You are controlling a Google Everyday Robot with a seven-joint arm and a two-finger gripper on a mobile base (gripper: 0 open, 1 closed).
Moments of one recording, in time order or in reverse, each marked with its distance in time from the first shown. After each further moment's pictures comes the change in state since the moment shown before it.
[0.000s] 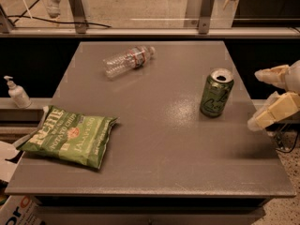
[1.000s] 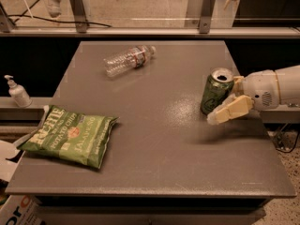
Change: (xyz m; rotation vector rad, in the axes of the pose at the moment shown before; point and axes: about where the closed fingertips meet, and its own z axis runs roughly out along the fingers) arm -0.038 0.006 0.085 -0.177 -0.300 0.104
